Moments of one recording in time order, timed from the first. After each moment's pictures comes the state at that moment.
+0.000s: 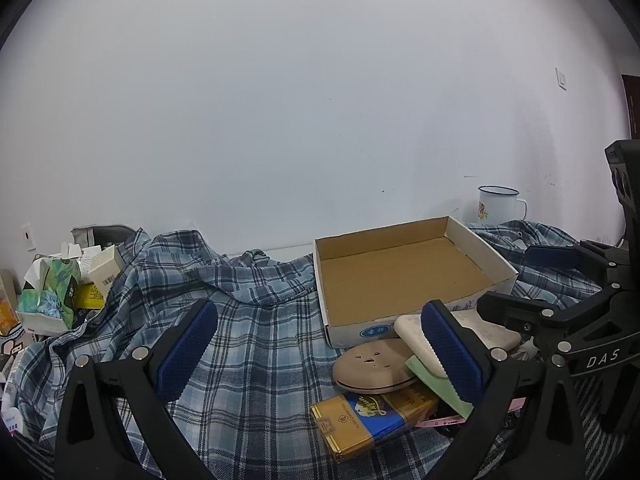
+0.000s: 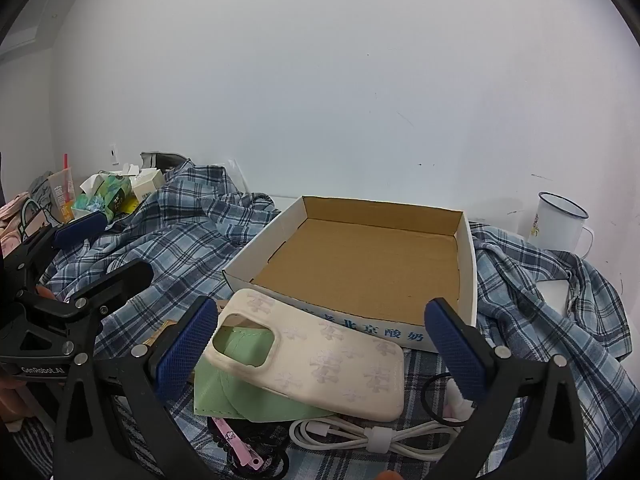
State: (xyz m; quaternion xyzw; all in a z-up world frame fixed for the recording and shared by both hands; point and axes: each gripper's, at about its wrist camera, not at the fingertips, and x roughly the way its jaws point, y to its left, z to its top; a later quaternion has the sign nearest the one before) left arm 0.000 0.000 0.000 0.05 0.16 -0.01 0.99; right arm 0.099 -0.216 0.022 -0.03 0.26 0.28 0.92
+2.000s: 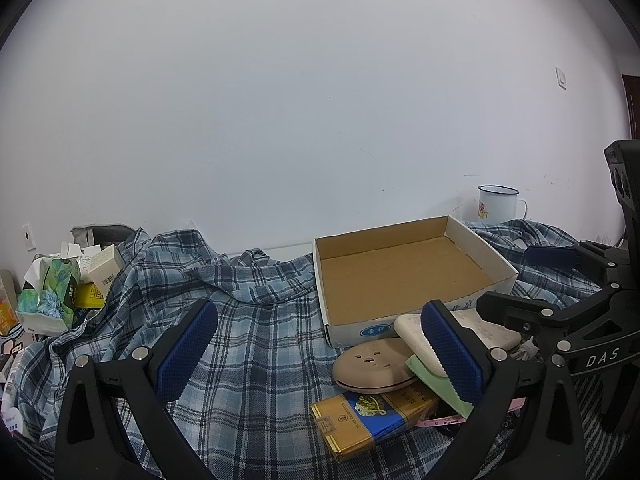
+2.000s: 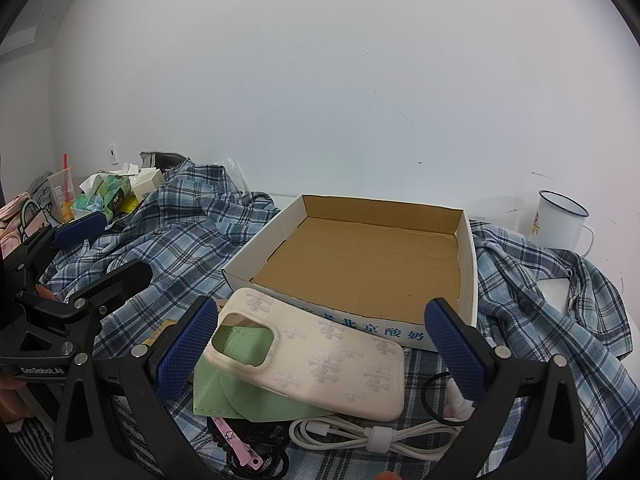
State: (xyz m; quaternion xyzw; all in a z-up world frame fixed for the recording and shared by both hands) left arm 0.000 0.000 0.000 0.05 0.17 -0.01 0.98; right arm 0.098 -0.215 0.020 -0.02 0.26 0.29 0.92
